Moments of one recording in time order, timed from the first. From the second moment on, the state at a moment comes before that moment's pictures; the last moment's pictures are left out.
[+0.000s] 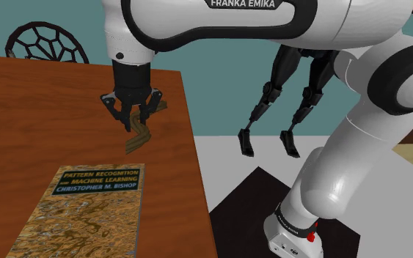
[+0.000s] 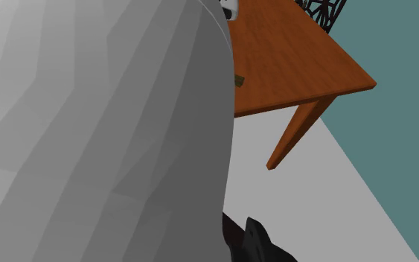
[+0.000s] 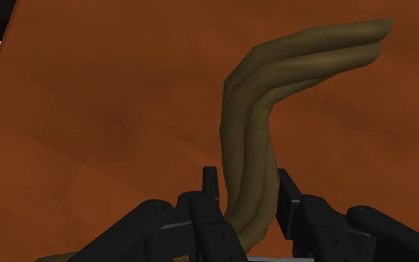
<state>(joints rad) 0.19 -0.06 0.47 -1.75 0.05 1.73 0.79</state>
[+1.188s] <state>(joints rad) 0.20 0.00 0.48 -1.50 0.02 1.52 0.82</state>
